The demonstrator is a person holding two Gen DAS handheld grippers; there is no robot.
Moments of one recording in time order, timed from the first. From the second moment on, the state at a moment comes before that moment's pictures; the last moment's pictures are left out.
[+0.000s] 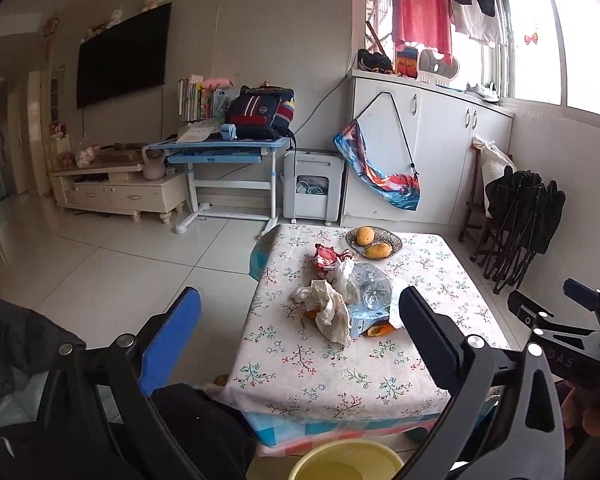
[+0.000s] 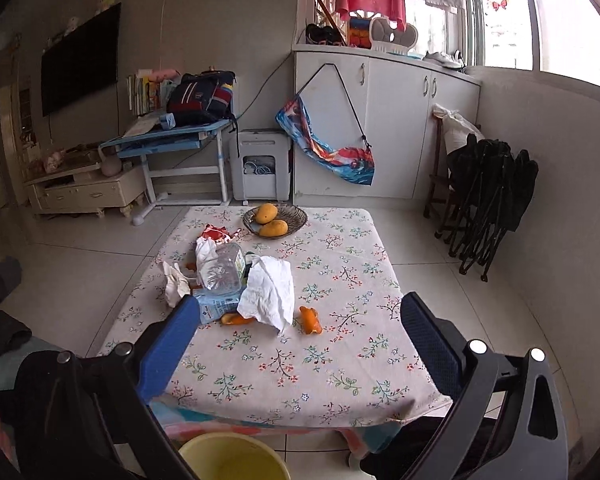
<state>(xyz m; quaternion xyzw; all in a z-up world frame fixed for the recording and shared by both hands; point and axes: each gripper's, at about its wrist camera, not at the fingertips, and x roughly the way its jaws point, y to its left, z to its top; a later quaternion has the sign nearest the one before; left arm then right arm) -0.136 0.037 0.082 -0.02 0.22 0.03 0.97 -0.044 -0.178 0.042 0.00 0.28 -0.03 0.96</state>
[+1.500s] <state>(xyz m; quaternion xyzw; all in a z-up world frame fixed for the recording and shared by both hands) -0.184 0.050 0.106 -0.03 0.20 0.04 0.98 -0.119 -0.141 0.066 -0.02 0.23 -0.02 0.97</state>
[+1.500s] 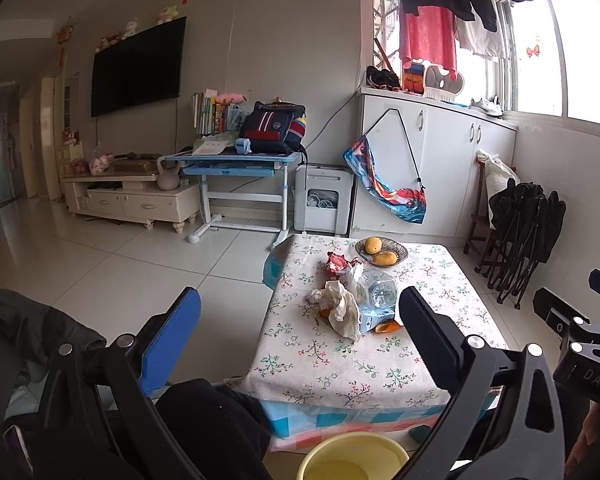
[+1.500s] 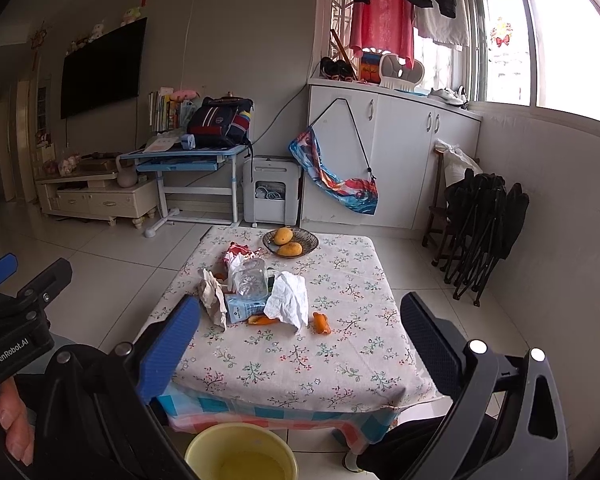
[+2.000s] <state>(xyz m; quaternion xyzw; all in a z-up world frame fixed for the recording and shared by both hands) -0.184 0.050 0.107 -0.03 0.20 0.04 0.98 -0.119 -0.141 0.068 -0.02 0.23 -0.02 0.97</state>
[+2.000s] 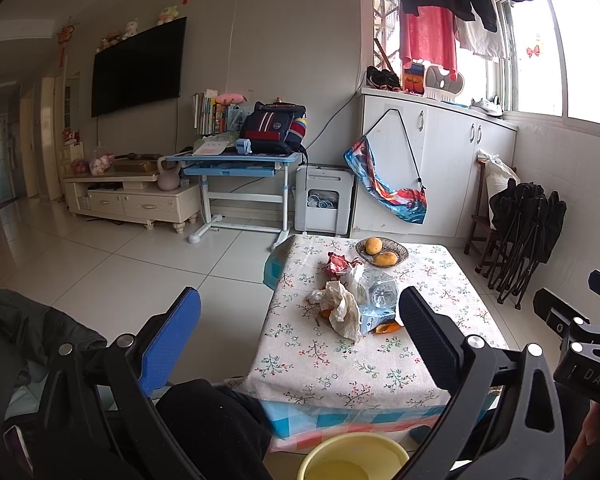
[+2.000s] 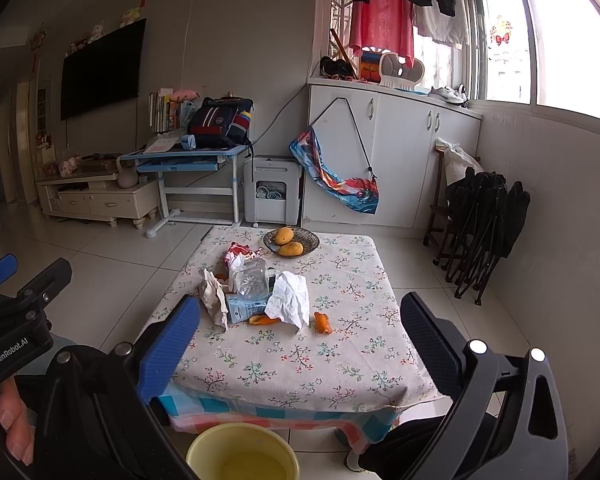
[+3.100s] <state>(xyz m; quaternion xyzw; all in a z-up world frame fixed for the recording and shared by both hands) -0.180 0.048 0.104 -0.02 0.21 0.03 0.98 -0.121 -0.139 0.078 -0.01 0.23 -0.01 0.97</state>
